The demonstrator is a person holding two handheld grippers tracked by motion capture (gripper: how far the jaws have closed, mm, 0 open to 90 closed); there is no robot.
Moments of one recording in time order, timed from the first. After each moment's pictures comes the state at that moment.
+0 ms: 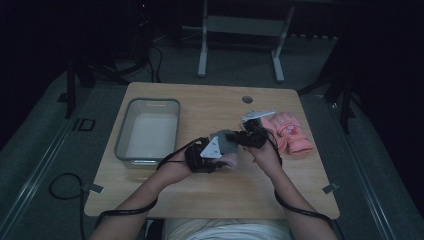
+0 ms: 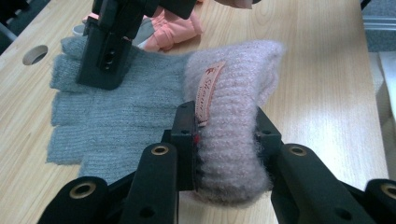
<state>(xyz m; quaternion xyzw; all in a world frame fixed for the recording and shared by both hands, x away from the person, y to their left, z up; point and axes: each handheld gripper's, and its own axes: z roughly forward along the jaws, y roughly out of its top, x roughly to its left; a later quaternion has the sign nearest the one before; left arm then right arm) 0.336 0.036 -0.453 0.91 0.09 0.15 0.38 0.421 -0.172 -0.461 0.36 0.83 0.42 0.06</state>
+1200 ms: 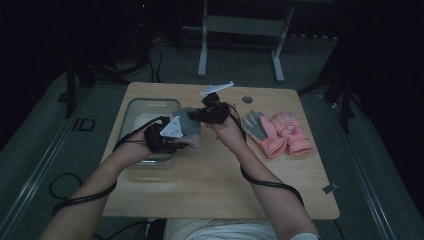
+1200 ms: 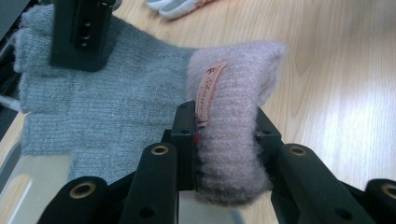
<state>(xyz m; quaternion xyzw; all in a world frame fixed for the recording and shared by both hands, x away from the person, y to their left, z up) 0.356 0.142 -0.407 0.92 0.11 0.19 0.31 0.453 -0.048 -0.402 0.30 0.84 0.44 0.06</state>
